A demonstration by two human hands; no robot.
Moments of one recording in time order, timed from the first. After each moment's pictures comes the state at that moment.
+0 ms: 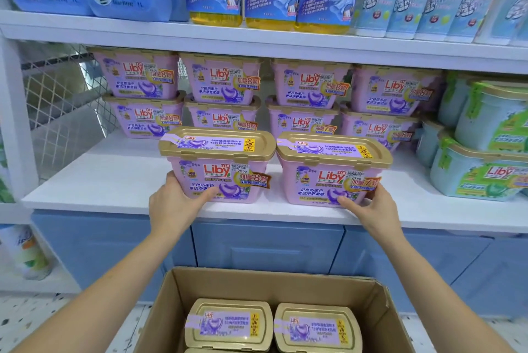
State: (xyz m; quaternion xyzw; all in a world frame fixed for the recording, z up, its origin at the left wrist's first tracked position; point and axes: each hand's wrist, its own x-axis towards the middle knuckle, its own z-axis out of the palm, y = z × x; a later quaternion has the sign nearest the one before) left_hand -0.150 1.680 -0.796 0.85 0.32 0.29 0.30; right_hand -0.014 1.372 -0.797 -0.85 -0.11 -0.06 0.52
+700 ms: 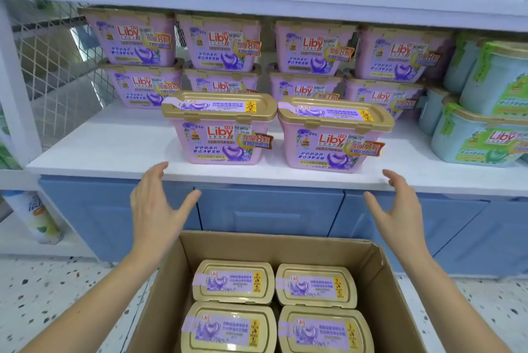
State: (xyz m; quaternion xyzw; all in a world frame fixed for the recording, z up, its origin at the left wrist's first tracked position) left_hand -0.222 1.665 -0.837 0.85 0.25 0.36 0.28; right_hand -0.075 1.335 -0.824 -0.88 -0.11 -0.17 0.43
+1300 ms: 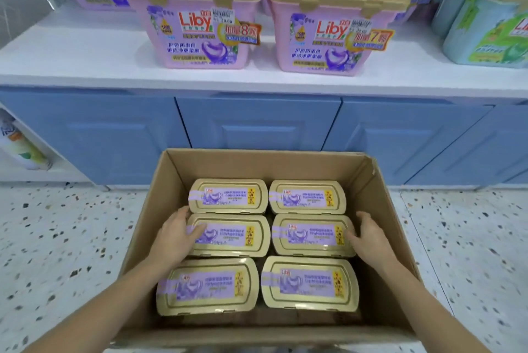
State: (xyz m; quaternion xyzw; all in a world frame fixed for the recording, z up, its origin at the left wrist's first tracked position) left_hand -0.307 1.619 -1.000 0.90 0.29 -0.04 0.33; right_hand -0.170 1.273 -0.999 -0.95 0.00 0.20 0.25
